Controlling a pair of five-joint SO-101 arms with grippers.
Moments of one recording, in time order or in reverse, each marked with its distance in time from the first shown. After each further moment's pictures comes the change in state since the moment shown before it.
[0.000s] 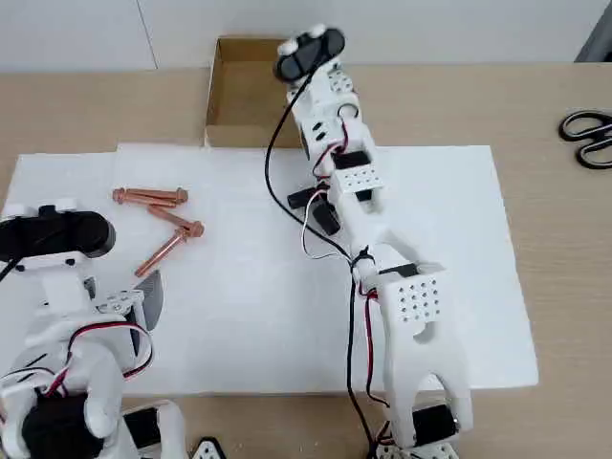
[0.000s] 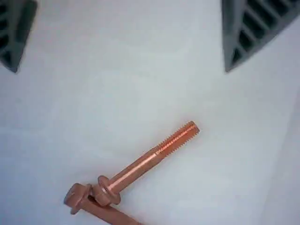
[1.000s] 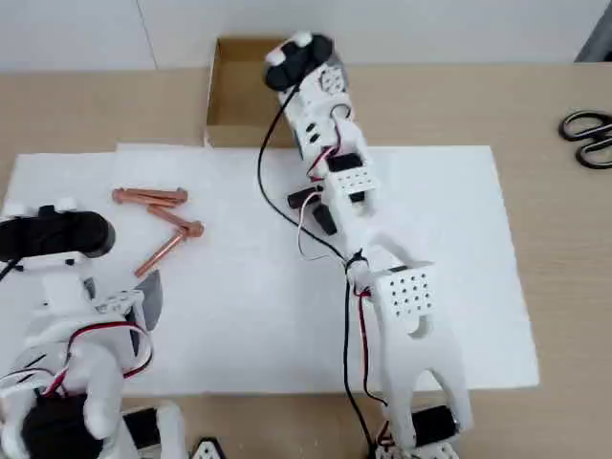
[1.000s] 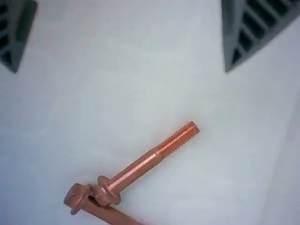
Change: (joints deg) left arm 0.0 0.0 0.0 0.0 0.0; right arm 0.0 6.9 -10.5 -2.4 2.9
